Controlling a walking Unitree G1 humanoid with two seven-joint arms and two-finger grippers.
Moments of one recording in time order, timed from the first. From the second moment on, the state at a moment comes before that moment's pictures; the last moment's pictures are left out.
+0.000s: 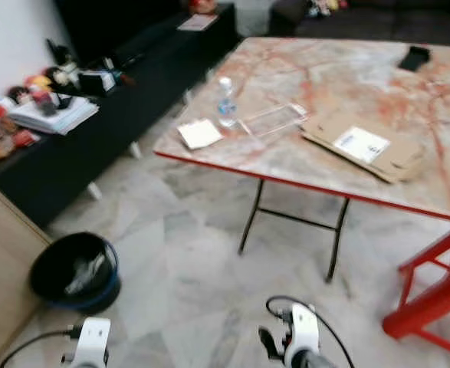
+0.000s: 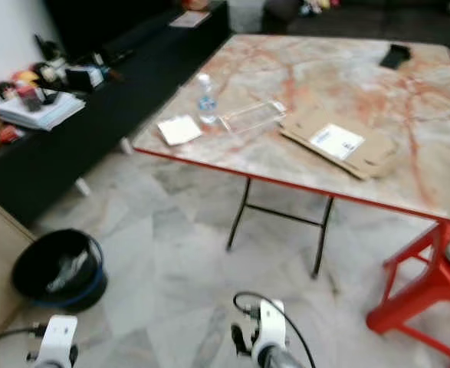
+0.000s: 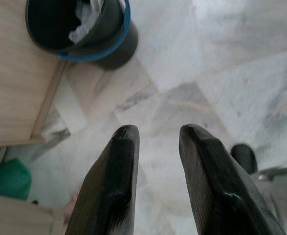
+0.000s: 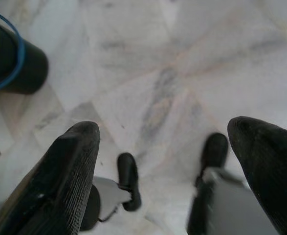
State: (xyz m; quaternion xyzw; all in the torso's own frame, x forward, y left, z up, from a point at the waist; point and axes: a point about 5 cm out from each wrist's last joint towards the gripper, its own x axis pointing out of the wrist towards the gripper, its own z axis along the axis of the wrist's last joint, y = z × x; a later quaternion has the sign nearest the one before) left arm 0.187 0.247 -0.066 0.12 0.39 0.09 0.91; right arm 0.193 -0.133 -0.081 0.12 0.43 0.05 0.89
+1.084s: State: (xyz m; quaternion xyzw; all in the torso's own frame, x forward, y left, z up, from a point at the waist) left arm 0.259 0.221 -0.014 0.10 0.20 0.08 0.97; right arm 0.276 -0.161 -0.019 0.02 0.26 0.06 0.96
